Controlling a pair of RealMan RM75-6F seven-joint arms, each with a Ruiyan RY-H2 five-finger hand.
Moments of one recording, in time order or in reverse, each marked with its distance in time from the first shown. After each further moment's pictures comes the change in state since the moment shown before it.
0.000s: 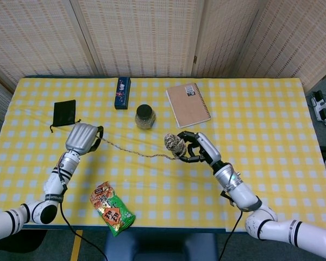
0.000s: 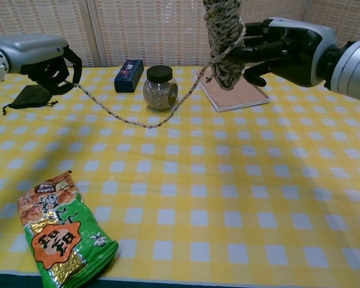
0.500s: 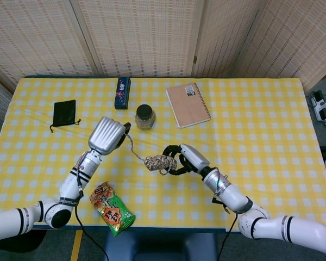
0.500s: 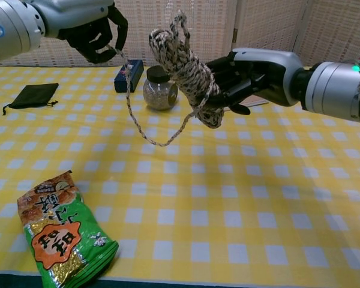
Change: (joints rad) left arm -0.096 0.001 -0.060 -0.195 0.067 0.089 0.210; right arm 0.119 -0.003 -0.084 -0.038 0.169 -0.070 -0.378
